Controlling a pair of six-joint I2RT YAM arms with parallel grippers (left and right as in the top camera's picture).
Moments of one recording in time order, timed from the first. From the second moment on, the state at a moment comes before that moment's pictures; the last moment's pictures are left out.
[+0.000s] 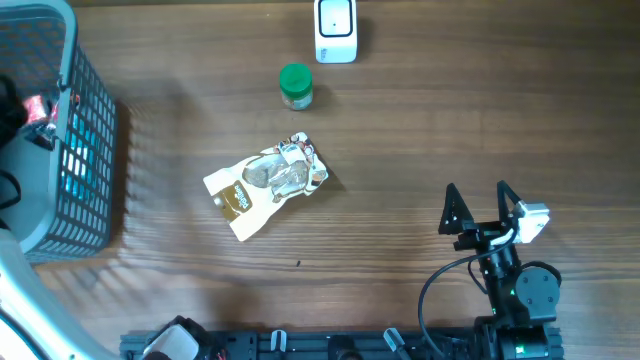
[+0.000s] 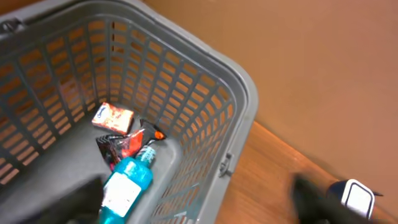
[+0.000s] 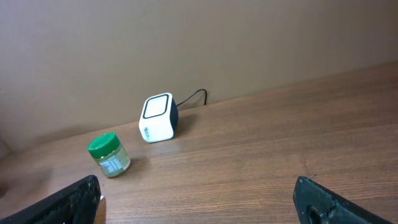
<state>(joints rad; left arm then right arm) 0.74 1.30 1.53 -0.77 0.38 -0.19 0.06 0.02 0.01 0.00 -0.09 0.31</state>
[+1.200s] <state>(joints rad) 0.55 2.06 1.54 -0.42 0.00 0.26 0.06 0.02 0.01 0.00 -0.09 0.31</state>
